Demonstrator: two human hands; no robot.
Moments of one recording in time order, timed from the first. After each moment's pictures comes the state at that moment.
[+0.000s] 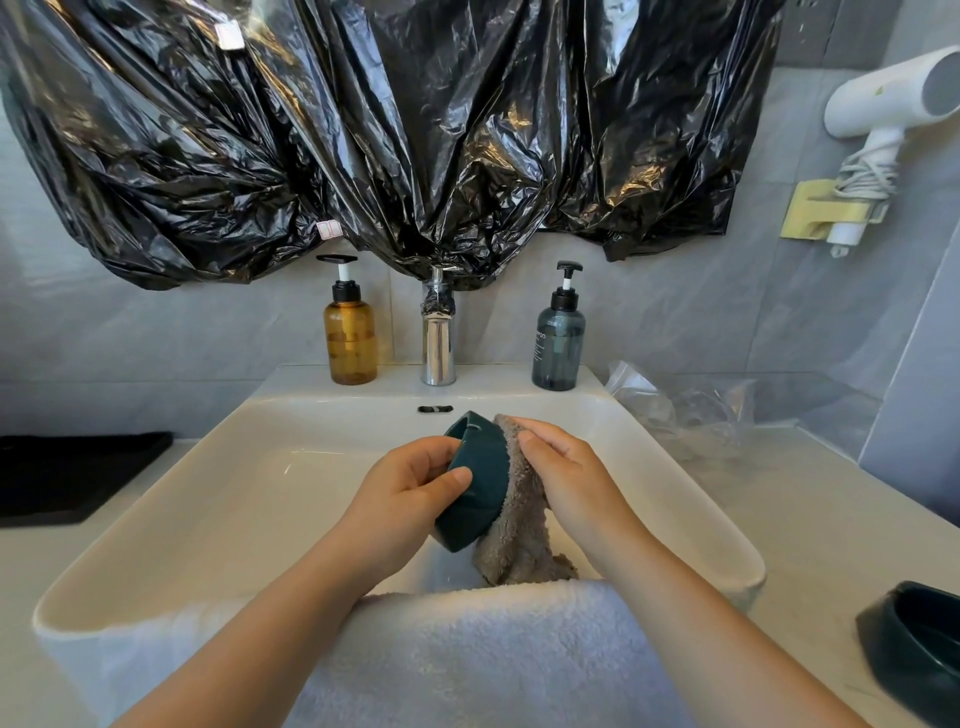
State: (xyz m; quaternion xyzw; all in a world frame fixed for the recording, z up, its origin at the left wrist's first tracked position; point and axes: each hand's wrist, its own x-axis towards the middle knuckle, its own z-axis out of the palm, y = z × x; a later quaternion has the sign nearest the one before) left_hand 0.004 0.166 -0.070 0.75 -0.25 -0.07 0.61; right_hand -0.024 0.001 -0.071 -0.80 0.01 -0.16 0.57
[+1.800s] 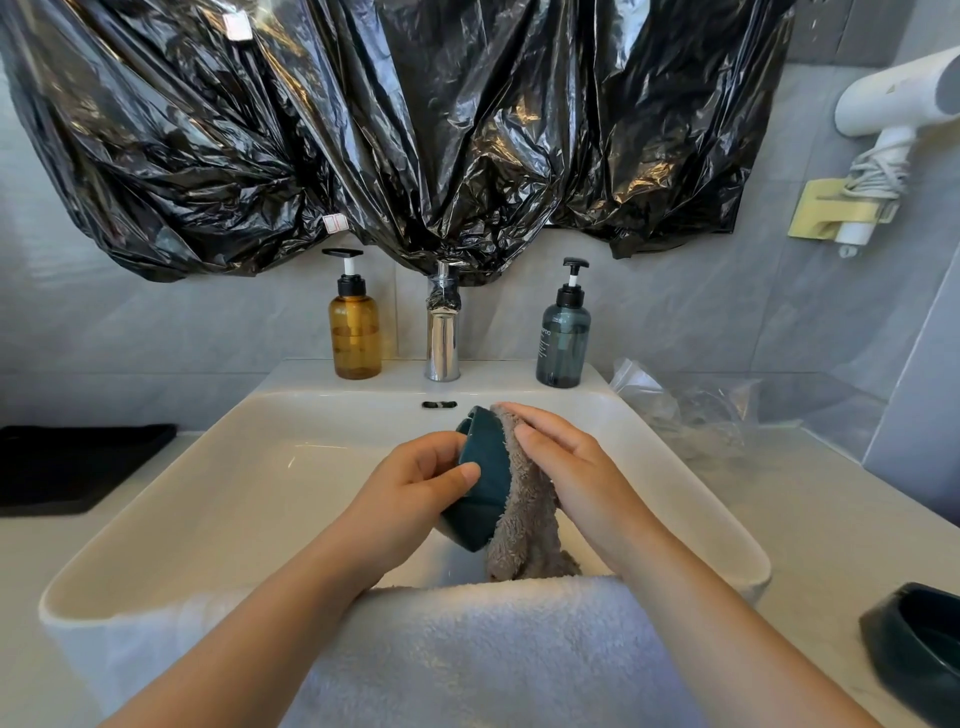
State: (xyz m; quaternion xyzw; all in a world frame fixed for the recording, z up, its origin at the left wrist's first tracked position) left_hand 0.000 0.168 -0.066 0.73 -0.27 -0.09 0.62; right_hand -0.028 -0.003 -0.071 -0.77 -0.04 -0.14 0.62
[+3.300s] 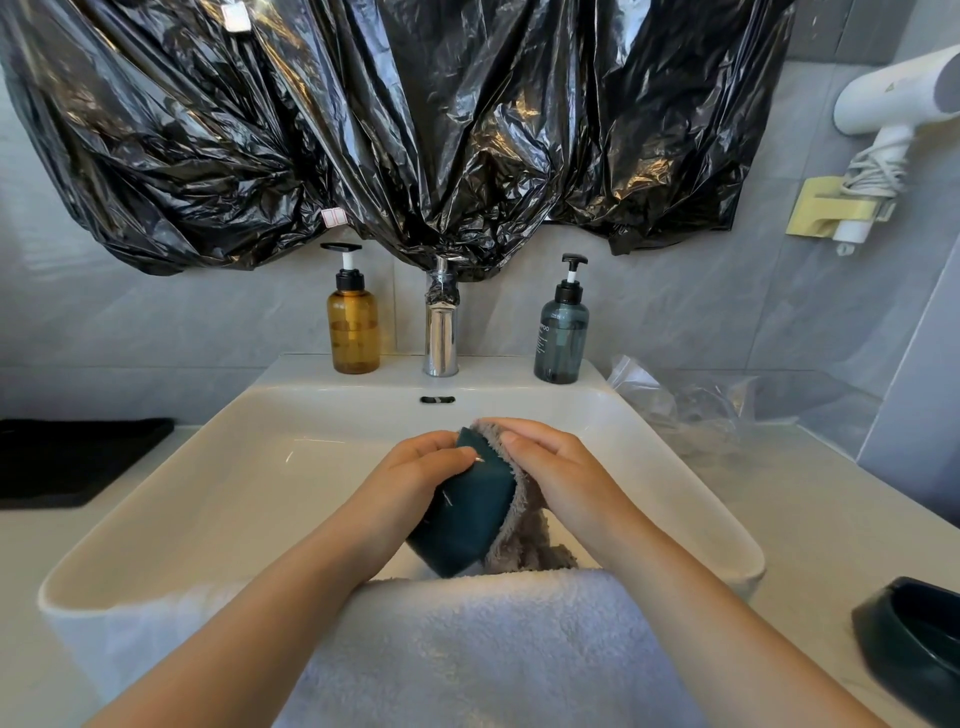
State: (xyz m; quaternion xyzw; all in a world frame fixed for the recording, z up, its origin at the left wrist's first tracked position) left_hand -0.002 0.165 -0.062 0.71 -0.20 -0.13 0.66; right_hand -0.033 0.006 -0.067 -0.79 -0.03 -0.11 0.60
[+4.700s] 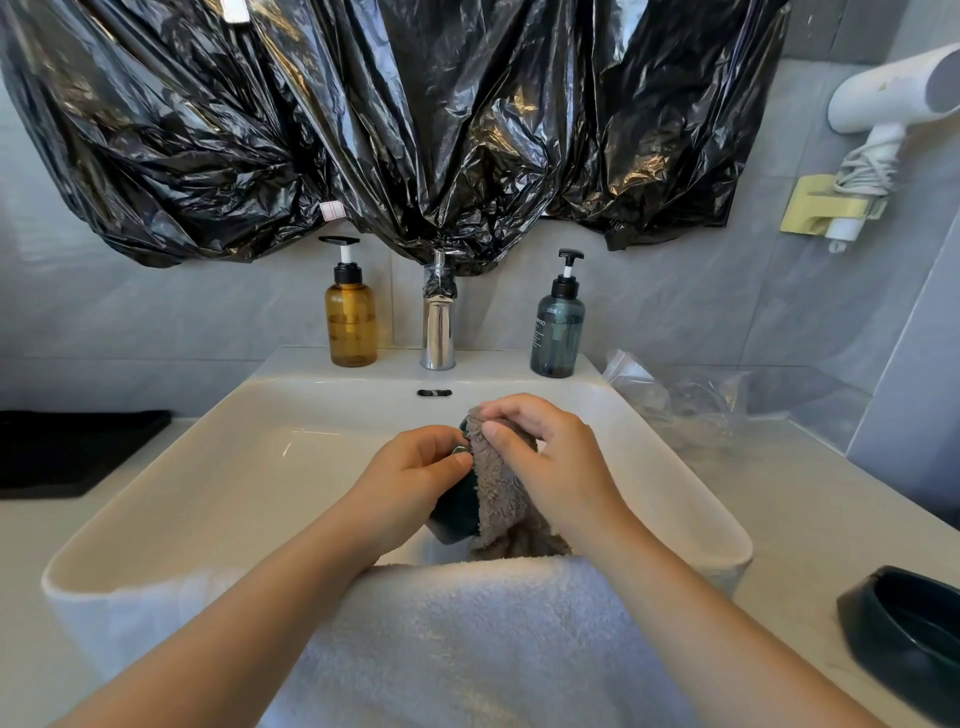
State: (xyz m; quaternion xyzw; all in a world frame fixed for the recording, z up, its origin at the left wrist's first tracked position) left_hand -0.004 0.166 -0.066 0.77 -0.24 -0.07 0.59; right_hand -0.030 0.008 -0.072 -0.83 -0.10 -0.28 0.46
